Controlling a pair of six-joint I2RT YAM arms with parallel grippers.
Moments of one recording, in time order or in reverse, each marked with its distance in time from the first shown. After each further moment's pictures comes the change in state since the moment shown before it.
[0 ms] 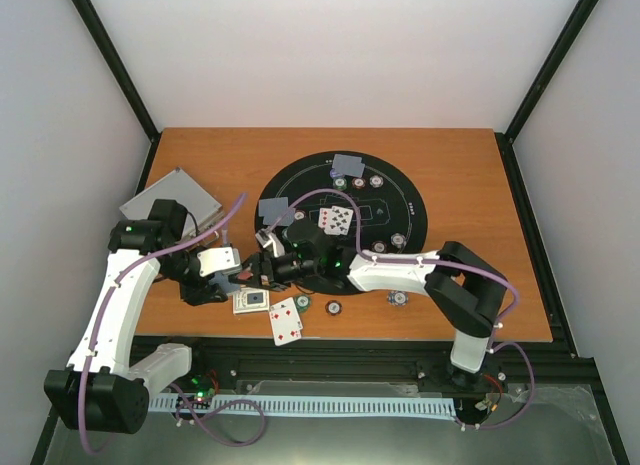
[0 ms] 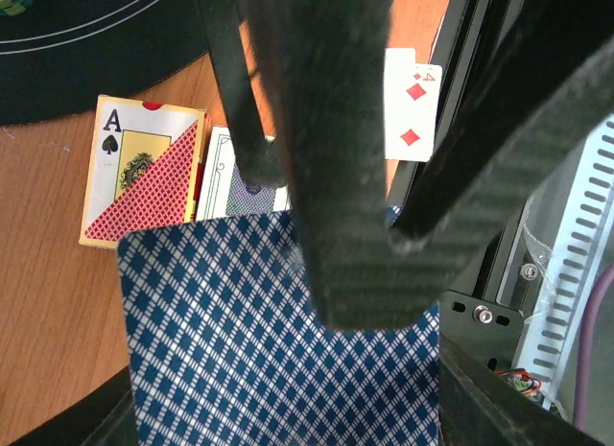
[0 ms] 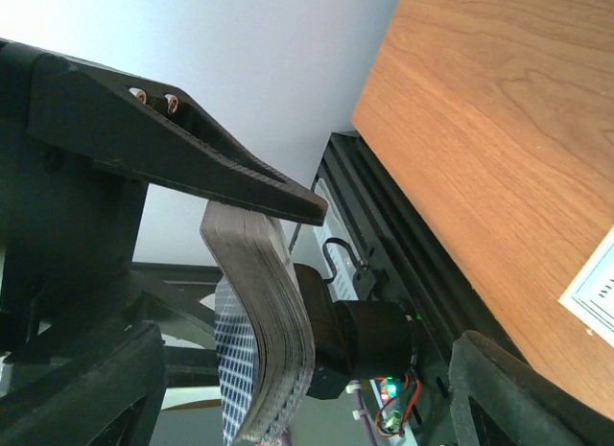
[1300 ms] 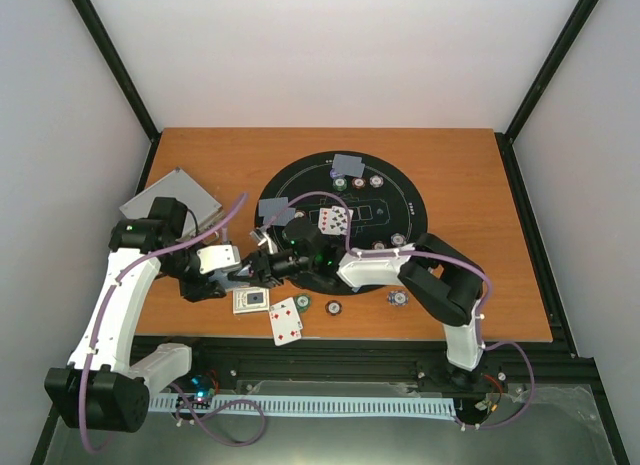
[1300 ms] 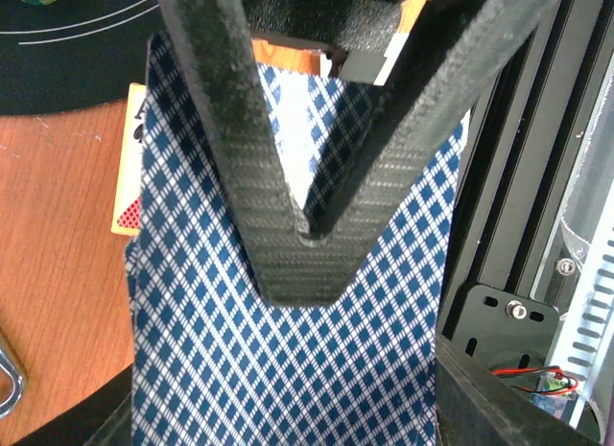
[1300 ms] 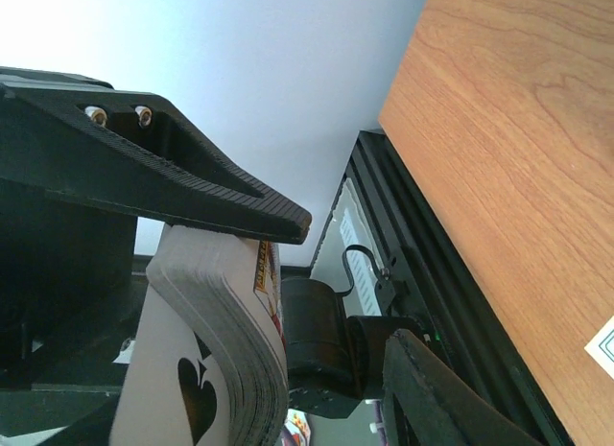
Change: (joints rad) left arm 0.000 0.006 0.000 0.029 -0.039 -0.001; right arm -0.037 0.162 0.039 0.217 -0.114 0.094
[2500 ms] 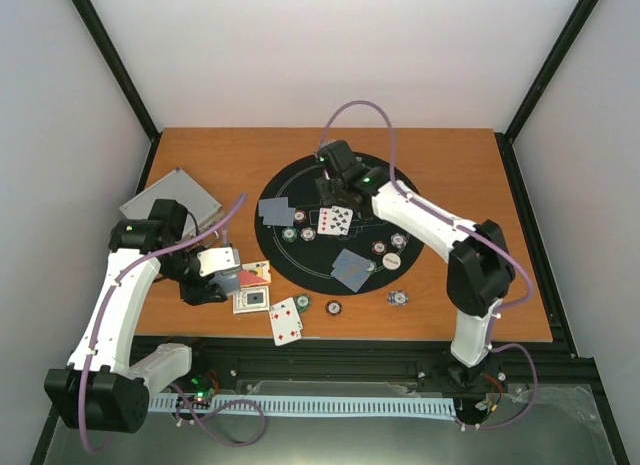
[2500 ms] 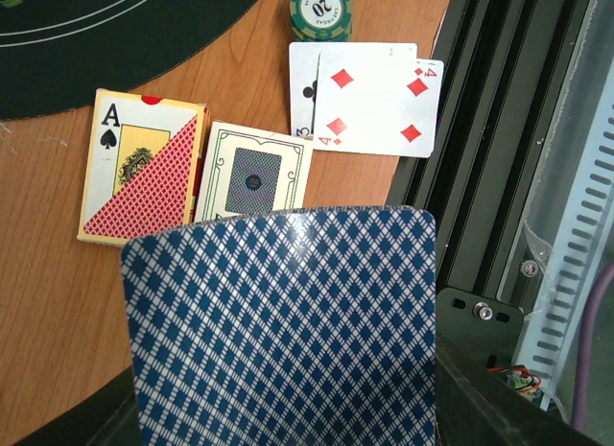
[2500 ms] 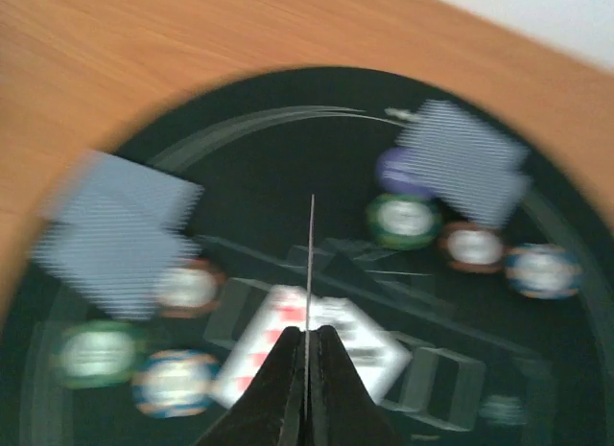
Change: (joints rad) left arm 0.000 -0.001 0.000 -0.030 0.031 0.000; right arm -0.319 -0.126 0.472 -1.100 0.900 -0.964
